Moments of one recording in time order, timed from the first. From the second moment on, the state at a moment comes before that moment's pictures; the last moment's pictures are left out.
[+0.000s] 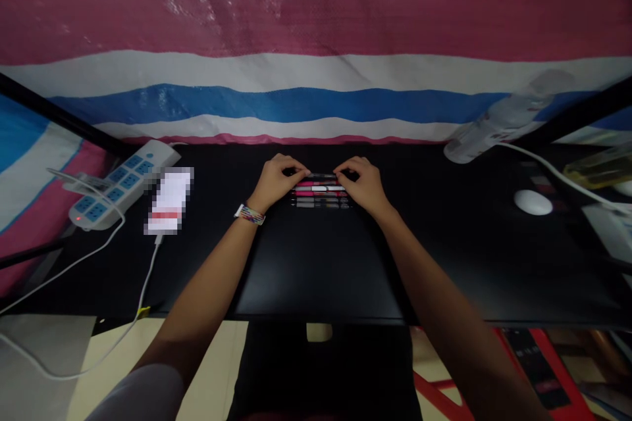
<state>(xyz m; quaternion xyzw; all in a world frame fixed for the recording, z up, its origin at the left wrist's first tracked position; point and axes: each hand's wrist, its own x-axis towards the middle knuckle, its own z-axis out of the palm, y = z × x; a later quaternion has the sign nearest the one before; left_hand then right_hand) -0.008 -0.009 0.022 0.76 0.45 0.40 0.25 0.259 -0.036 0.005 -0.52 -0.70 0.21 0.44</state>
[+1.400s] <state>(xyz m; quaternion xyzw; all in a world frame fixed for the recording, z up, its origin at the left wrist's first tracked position) -0.002 -0.021 0.004 0.61 0.44 0.54 0.38 0.254 -0.037 -0.020 -0.51 -0.49 0.33 0.62</state>
